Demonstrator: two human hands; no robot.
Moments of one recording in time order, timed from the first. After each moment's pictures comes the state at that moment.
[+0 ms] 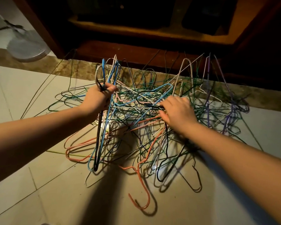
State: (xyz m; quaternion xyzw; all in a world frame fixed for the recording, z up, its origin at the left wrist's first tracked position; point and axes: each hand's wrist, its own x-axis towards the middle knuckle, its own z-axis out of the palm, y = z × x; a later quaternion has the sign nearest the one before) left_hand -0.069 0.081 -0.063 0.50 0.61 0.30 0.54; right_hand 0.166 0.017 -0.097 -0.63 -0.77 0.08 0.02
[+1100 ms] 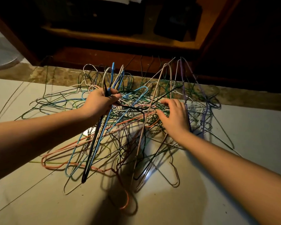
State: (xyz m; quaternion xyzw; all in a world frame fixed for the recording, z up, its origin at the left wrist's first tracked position) left_hand -0.005 0.055 -0.038 0.53 0.57 0.24 0.58; right_hand 0.208 -0.024 -0.095 -0.77 -0.57 0.14 0.25
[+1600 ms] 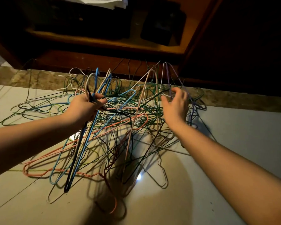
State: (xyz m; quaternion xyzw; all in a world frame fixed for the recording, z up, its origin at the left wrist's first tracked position) left_hand -0.005 0.050 -0.040 0.53 0.58 0.25 0.57; right_hand 0.237 -0.003 -0.078 -0.84 -0.40 0.13 0.34
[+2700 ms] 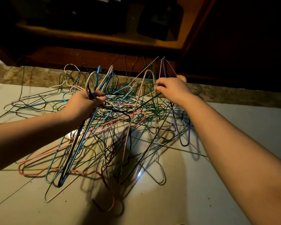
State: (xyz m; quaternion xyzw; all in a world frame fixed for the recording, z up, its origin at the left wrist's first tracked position) left_hand 0.004 0.048 -0.038 0.55 0.58 0.22 0.57; right_hand 0.279 0.038 -0.046 -0.74 -0.66 0.12 0.06
